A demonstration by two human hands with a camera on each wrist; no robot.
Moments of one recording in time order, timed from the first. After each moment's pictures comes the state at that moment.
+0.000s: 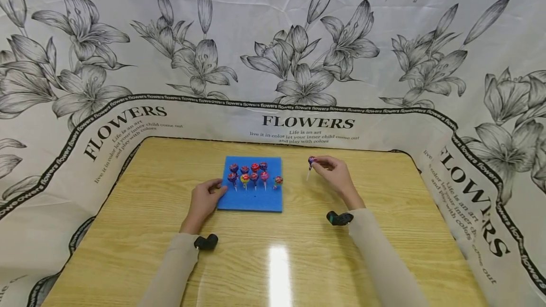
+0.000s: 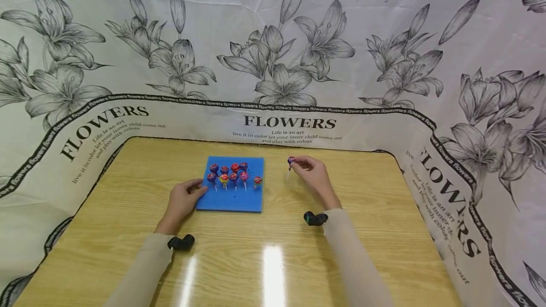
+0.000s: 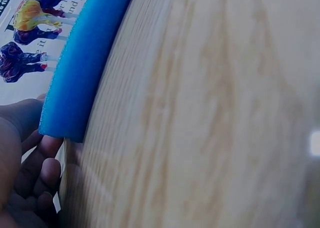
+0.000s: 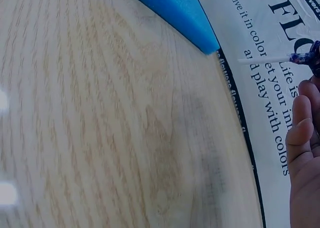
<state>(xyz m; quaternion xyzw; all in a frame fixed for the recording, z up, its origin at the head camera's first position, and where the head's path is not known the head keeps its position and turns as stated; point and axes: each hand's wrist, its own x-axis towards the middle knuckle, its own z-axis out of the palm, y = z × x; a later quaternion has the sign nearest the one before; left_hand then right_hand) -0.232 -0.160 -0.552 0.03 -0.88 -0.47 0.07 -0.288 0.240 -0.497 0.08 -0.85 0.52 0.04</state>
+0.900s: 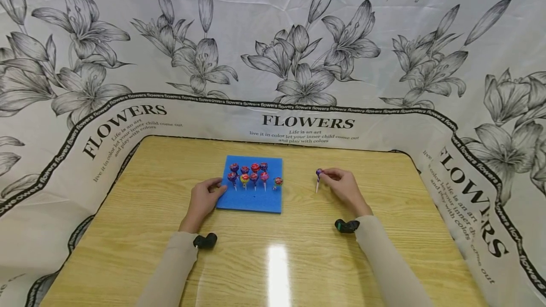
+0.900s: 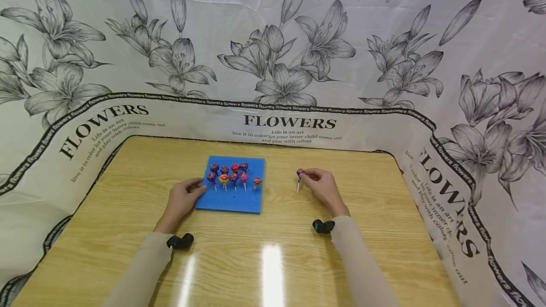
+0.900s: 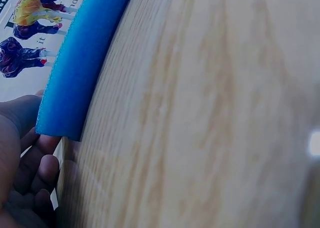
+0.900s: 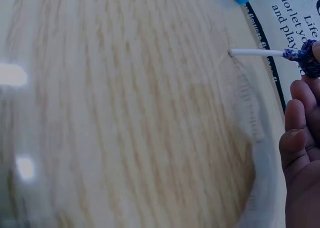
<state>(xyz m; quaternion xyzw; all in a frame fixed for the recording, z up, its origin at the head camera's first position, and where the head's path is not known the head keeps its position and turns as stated) -0.234 -0.161 -0.556 0.02 -0.87 -0.48 0.08 -0.281 0.272 -0.527 0.03 -0.87 0.49 -0.01</state>
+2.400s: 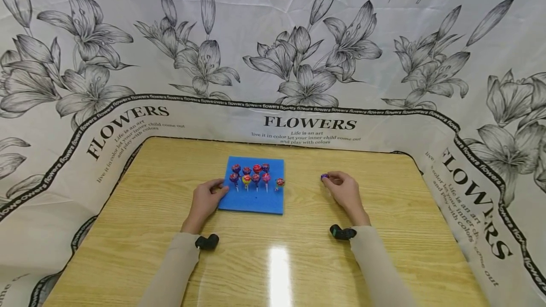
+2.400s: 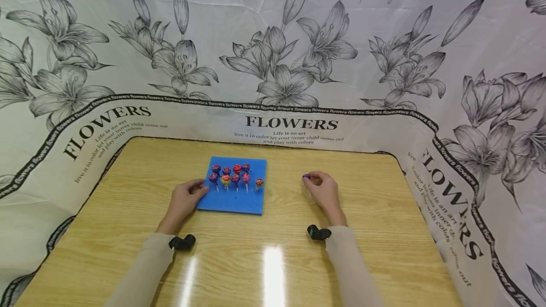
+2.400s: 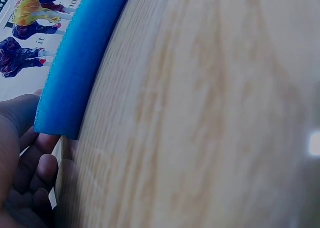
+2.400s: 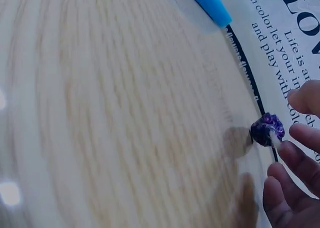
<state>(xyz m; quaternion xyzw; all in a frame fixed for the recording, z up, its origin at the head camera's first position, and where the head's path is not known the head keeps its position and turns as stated) -0.234 -0.162 -0.559 0.01 -0.87 -0.48 0.09 -0.265 0.261 -0.531 -0.03 -0.90 0.44 0.04</state>
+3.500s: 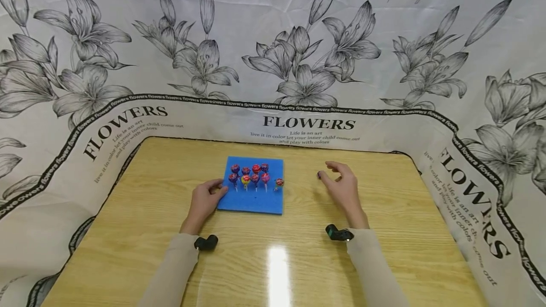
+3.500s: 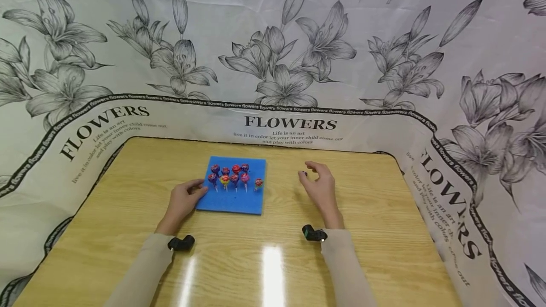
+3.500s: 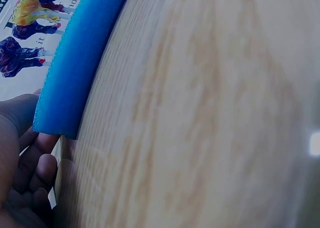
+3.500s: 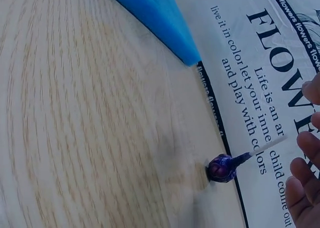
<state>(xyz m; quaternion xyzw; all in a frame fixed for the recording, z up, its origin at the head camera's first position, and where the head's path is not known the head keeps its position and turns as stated) -0.233 -0.161 -0.555 0.02 -0.87 -0.48 0.07 -0.253 0.240 -0.502 0.03 -0.88 0.46 0.14</state>
